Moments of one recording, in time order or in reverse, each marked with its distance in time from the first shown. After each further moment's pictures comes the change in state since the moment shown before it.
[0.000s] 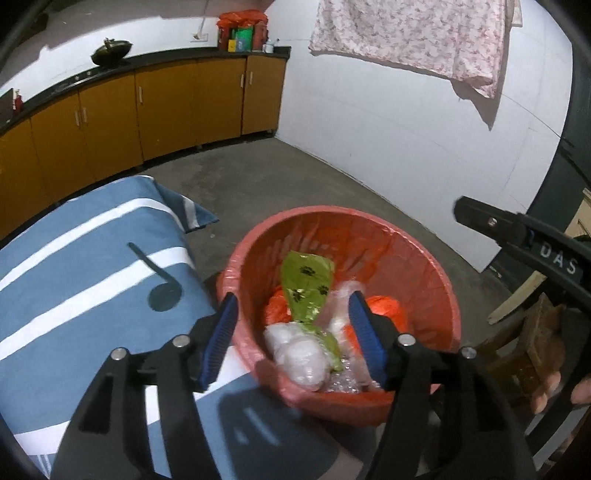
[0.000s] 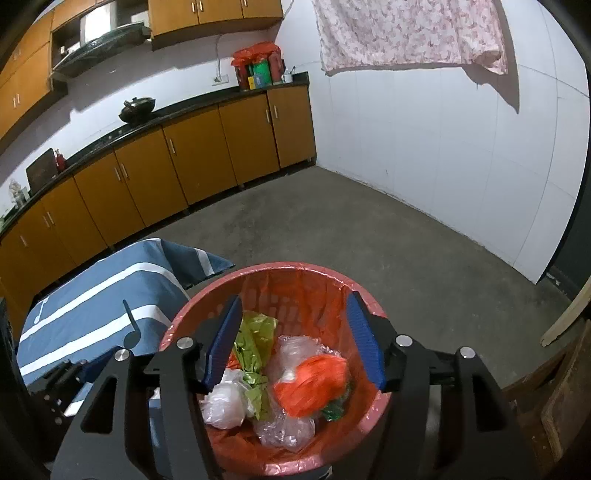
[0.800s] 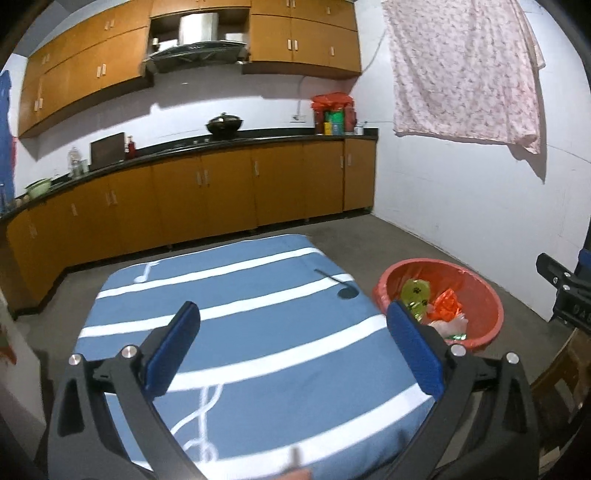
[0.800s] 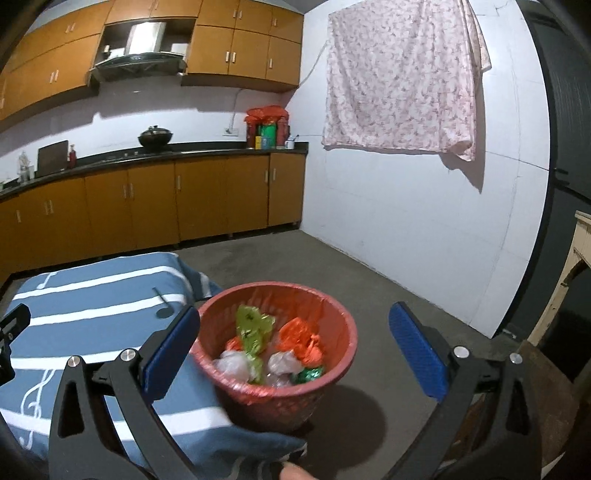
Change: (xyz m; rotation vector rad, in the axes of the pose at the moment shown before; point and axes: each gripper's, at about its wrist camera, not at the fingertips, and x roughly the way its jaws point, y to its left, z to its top) left arm -0.222 0.052 -0.097 -0.058 -0.319 0.390; right arm -0.158 0.054 -0.079 -0.165 -0.263 -0.094
